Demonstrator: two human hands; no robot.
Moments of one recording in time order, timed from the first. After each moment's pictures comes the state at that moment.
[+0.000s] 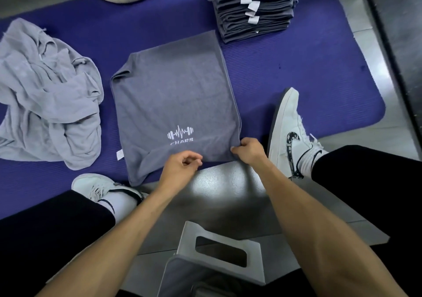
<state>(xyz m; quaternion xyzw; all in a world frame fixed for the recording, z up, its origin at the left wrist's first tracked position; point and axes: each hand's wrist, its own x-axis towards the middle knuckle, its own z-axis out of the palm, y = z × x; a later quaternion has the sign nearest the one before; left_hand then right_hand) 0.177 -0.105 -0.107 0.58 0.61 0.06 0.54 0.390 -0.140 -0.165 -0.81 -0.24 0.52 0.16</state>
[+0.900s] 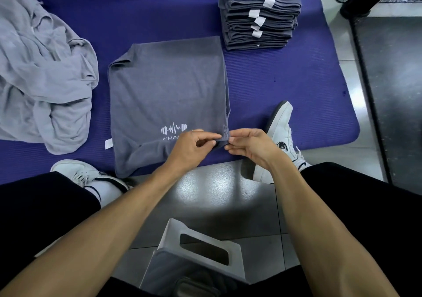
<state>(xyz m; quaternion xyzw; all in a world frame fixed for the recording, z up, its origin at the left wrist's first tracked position) 0.215 -0.085 -0.097 0.70 0.47 0.17 0.51 0.409 -0.137 -0.082 -0.60 -0.14 0.69 0.39</state>
